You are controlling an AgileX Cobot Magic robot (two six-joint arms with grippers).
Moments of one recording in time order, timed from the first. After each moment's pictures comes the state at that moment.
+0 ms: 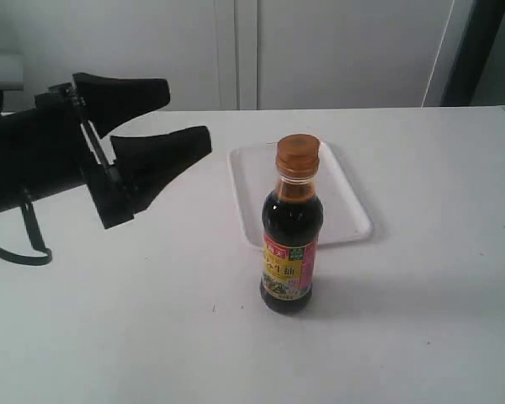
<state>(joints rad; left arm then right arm) -0.38 1.31 -0.59 0.93 -1.02 -0.66 -0.01 0.01 0.00 0.00 0.32 -0.10</state>
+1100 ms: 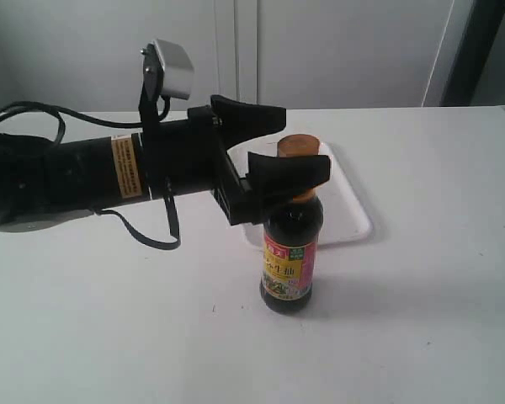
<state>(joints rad) -0.60 1.67 -0.89 0.95 -1.01 -0.74 -0.01 0.01 0.00 0.00 0.32 -0.10</state>
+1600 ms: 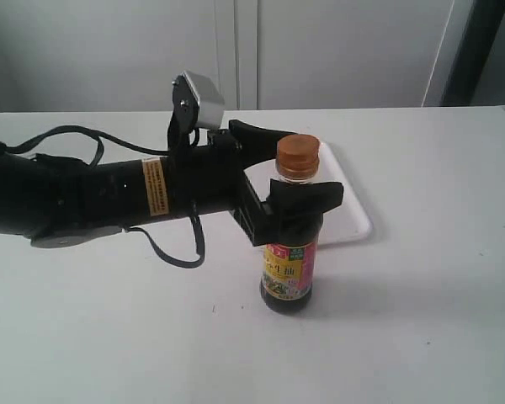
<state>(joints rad) -0.64 1.77 -0.91 0.89 -1.00 -0.66 -0.01 0.01 0.00 0.00 0.32 -0.10</state>
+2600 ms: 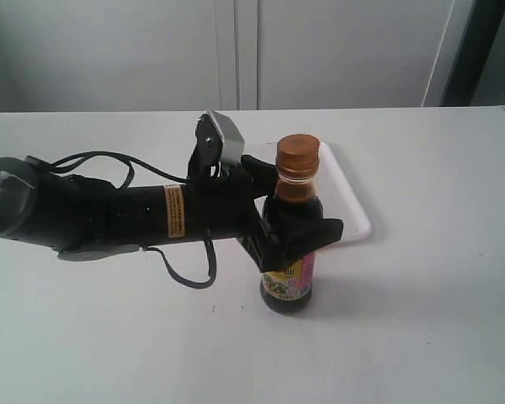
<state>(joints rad) -0.64 1.90 -0.95 0.93 -1.00 -0.66 -0.01 0.01 0.00 0.00 0.32 -0.10</state>
